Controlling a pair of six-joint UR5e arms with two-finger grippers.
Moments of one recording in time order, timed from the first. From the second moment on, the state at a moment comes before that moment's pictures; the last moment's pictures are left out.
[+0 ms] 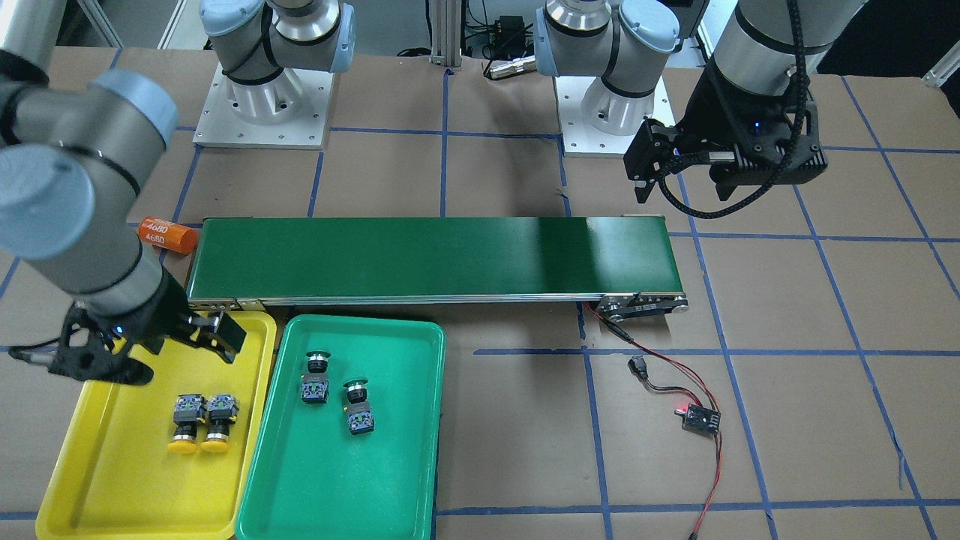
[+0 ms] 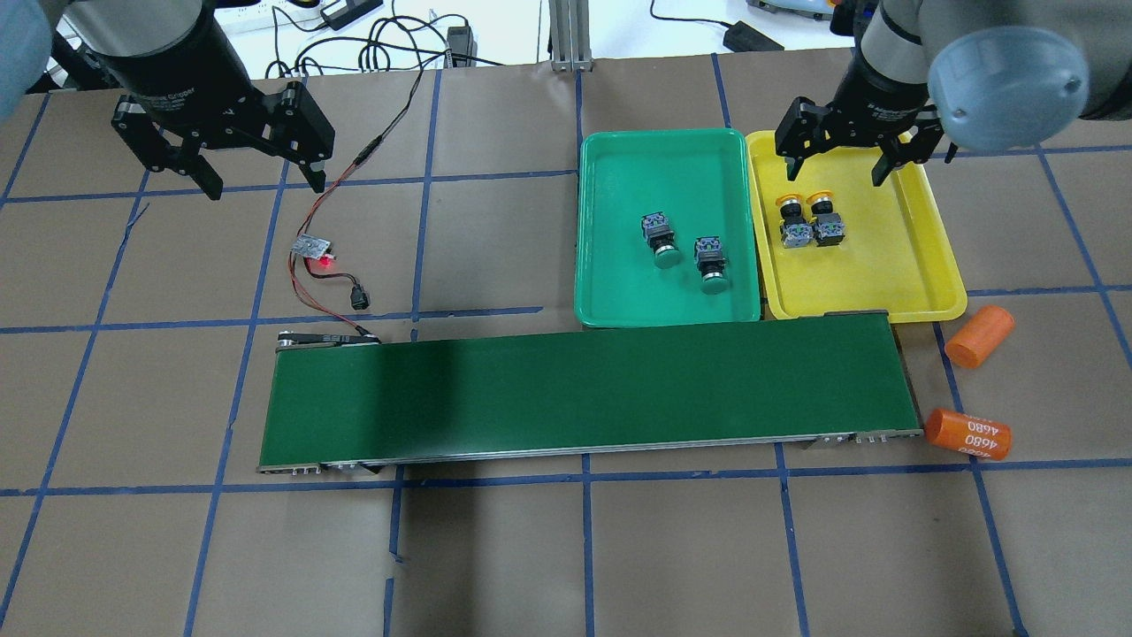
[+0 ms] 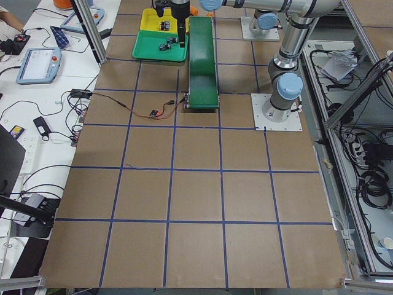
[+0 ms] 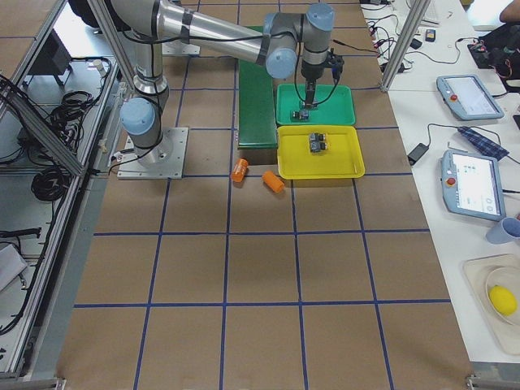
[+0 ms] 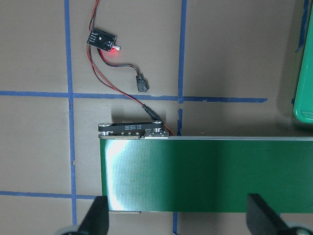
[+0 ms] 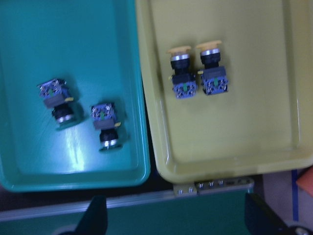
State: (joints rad) left arm -1.54 -1.62 -1.44 -1.67 1.60 -0.01; right arm 1.49 -1.41 1.58 -1.76 -1.54 0.03
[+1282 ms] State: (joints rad) left arm -1.54 -1.61 -1.44 -1.67 1.59 -0.01; right arm 1.55 -1.65 1.66 -1.52 -1.55 0.10
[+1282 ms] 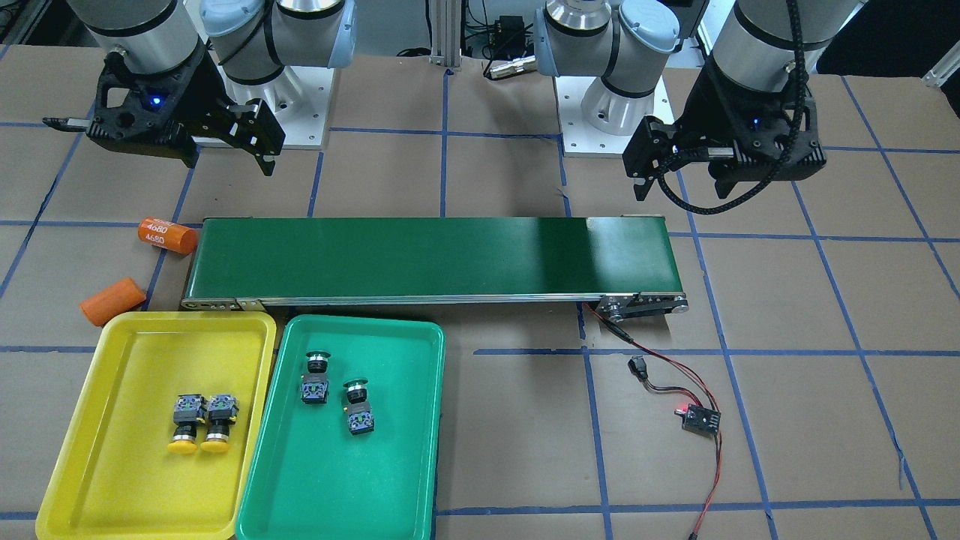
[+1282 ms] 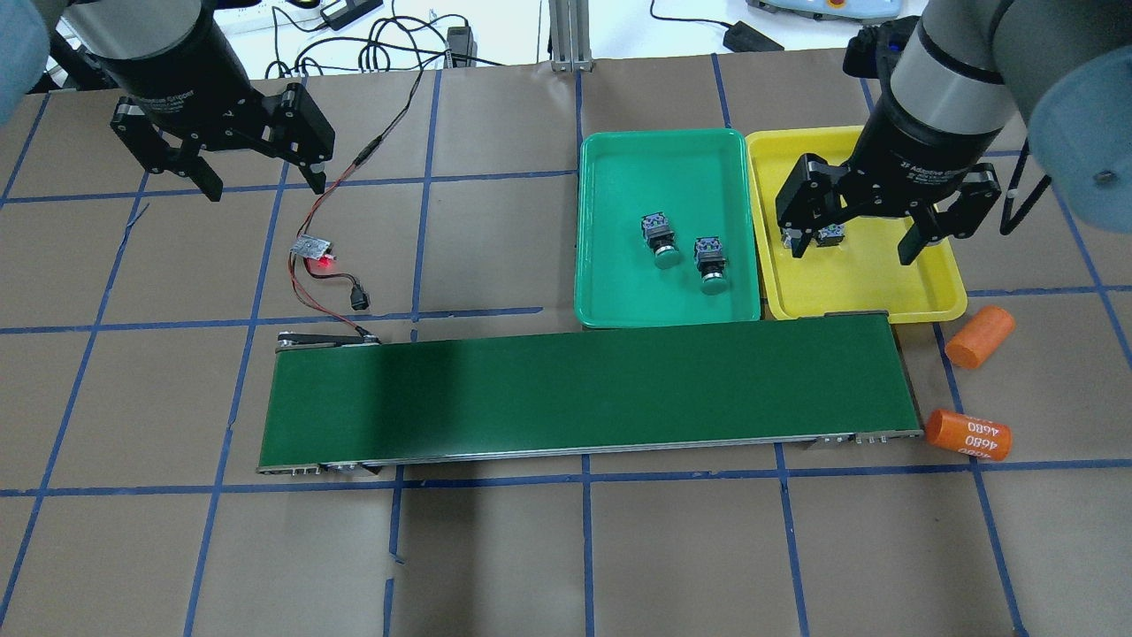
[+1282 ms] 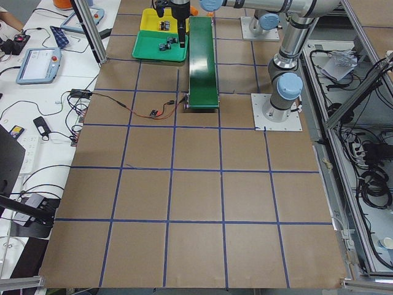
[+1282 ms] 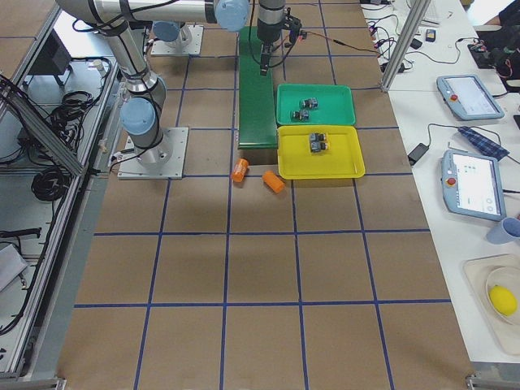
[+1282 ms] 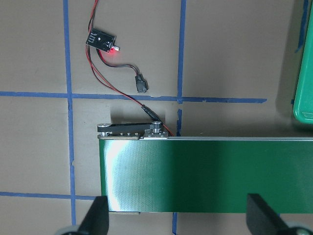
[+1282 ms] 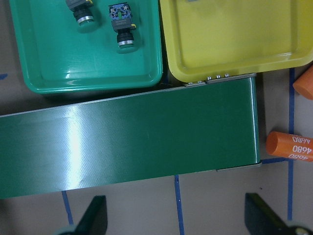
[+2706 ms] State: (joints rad) left arm -1.54 -1.61 -1.44 -1.67 1.59 -0.01; right arm 1.55 -1.65 1.67 -1.51 -1.56 0.10
